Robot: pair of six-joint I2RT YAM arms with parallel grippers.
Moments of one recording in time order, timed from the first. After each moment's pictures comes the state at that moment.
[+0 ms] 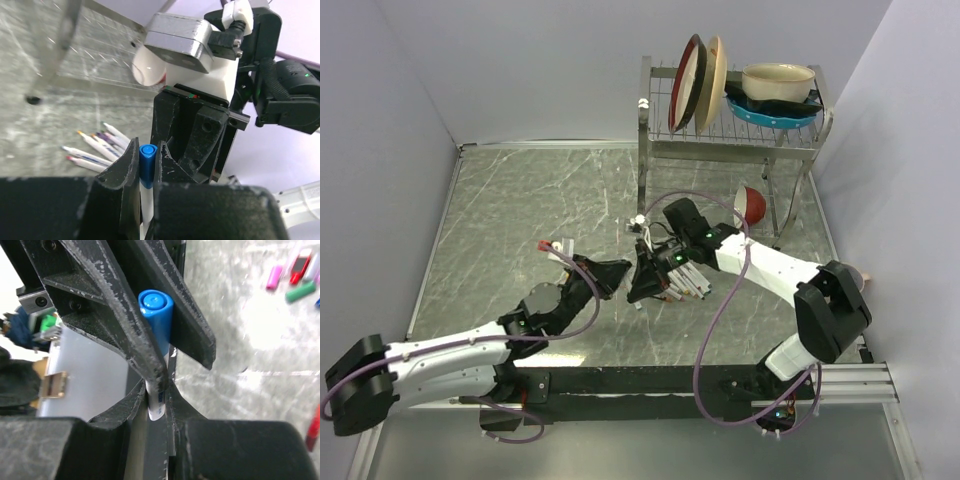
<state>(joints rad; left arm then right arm) -1.04 0.91 0.35 0.65 -0.41 -0.75 0.66 1.53 1.02 -0.37 -1.15 -0.13</state>
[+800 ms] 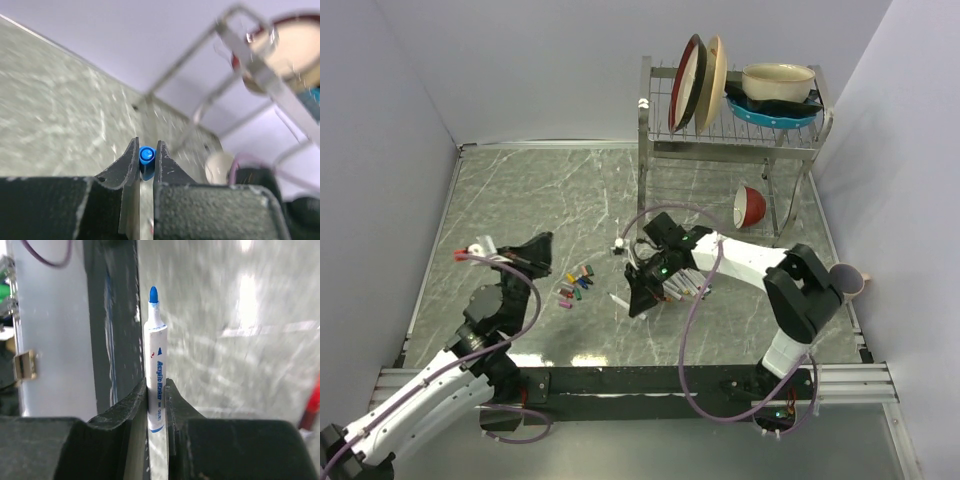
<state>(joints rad) -0.72 0.43 0.34 0.28 -0.60 -0.63 0.74 1.69 1.08 -0.54 -0.93 -0.26</state>
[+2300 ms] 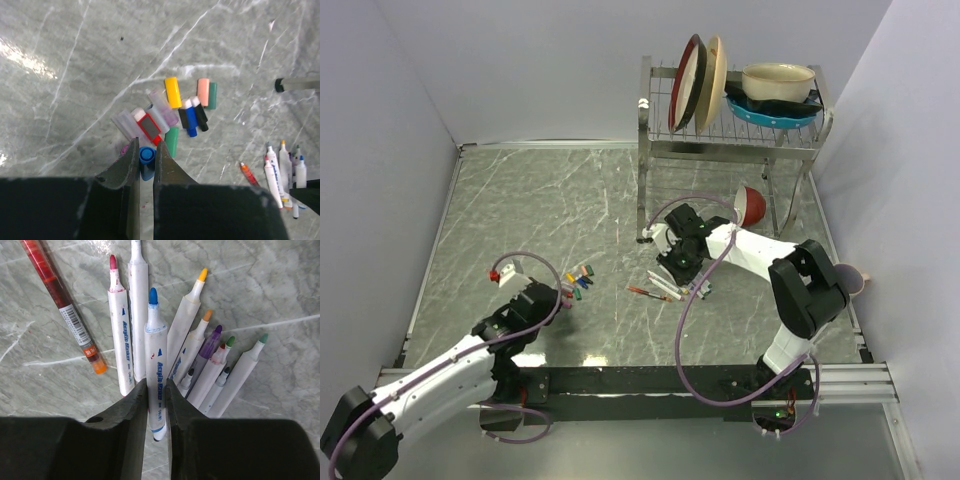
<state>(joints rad) -0.68 0.68 0.21 -0.24 -0.55 -1.19 0.59 1.69 1.07 -0.64 -0.18 -0.33</state>
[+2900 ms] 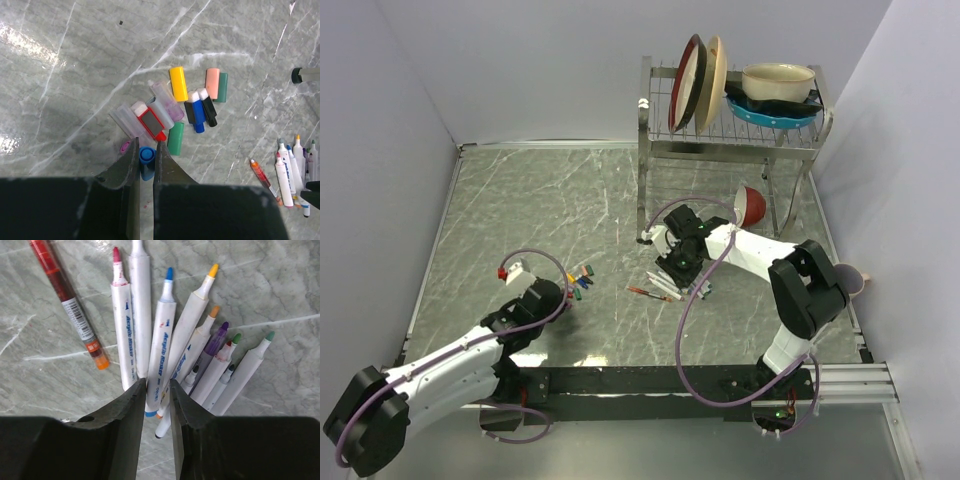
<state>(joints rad) -0.68 0.82 0.23 -0.18 -0.49 -1.20 0.60 1.69 1.07 -0.66 -0.17 -0.34</state>
